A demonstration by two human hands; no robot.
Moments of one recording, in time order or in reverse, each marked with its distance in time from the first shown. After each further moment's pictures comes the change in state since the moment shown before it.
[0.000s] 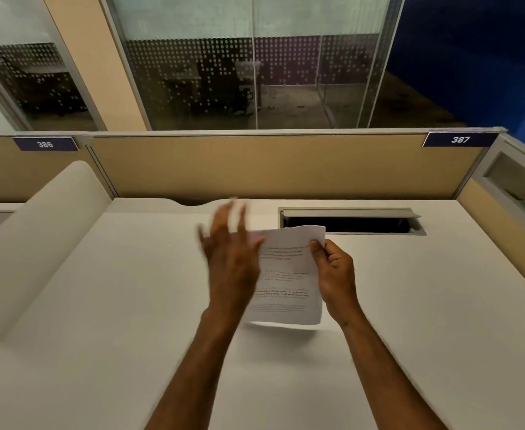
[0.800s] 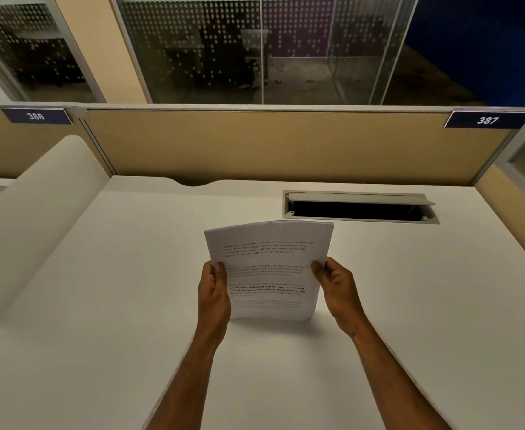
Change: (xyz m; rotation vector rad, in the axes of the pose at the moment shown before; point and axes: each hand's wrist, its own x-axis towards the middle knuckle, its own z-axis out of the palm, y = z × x) left_hand -0.079 -0.056 0.037 -0.899 -0.255 -0.840; right_hand -0.004 0.065 -0.010 0.079 -0.197 0.208
